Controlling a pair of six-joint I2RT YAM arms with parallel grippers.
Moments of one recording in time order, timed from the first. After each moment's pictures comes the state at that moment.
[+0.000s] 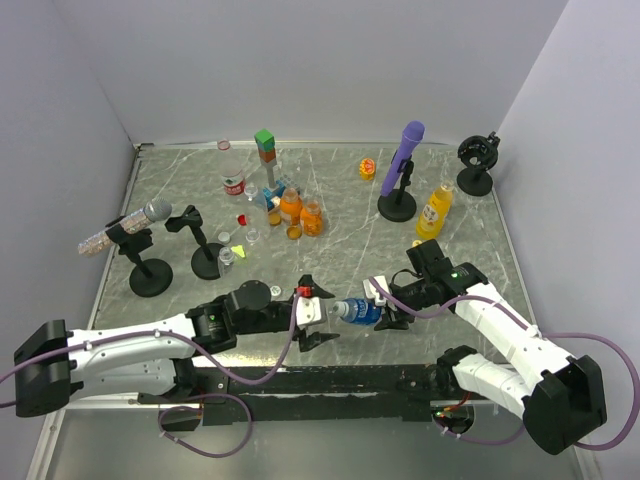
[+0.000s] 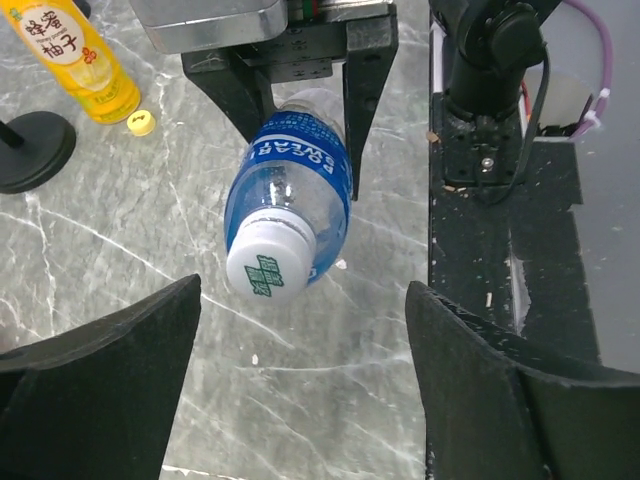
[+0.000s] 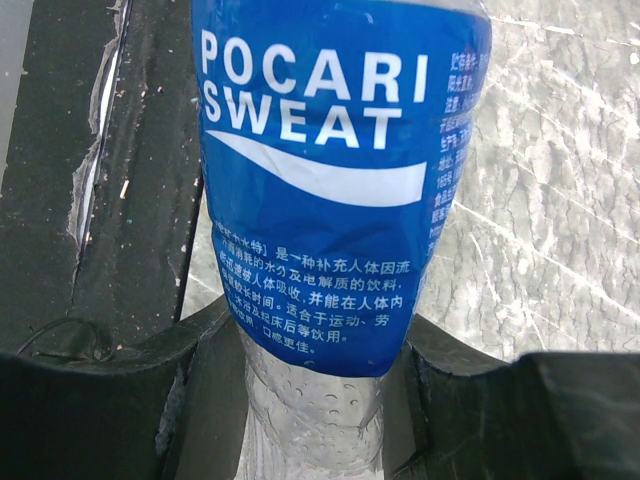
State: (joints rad) left arm -1.18 0.98 0.52 0.27 0.22 0.20; right arm 0.43 0.99 0.67 -0.88 -0.85 -1.16
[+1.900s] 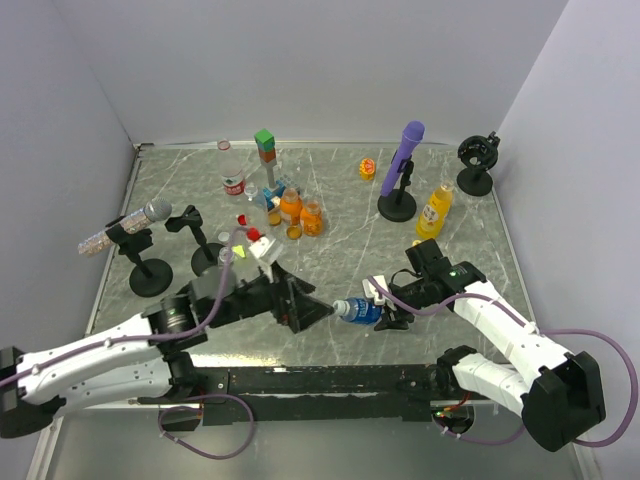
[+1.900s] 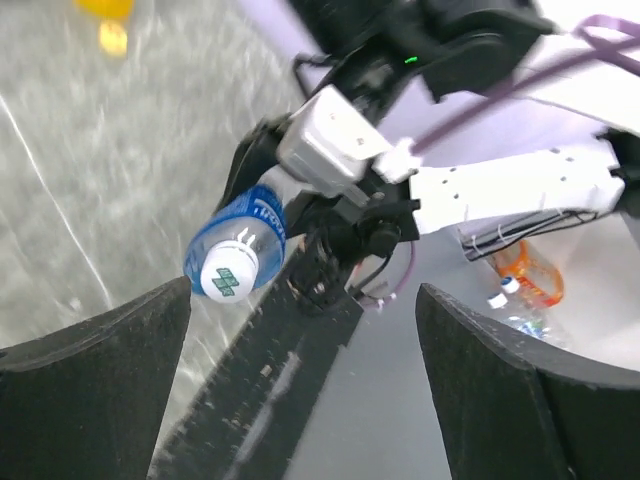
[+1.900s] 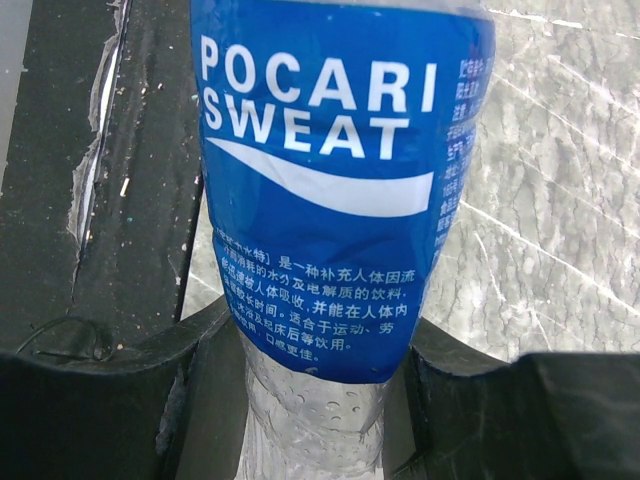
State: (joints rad) left arm -1.13 0.82 0.72 -0.04 0.05 -0.68; right arm 0.43 1.00 0.67 -0.88 -0.85 -1.17
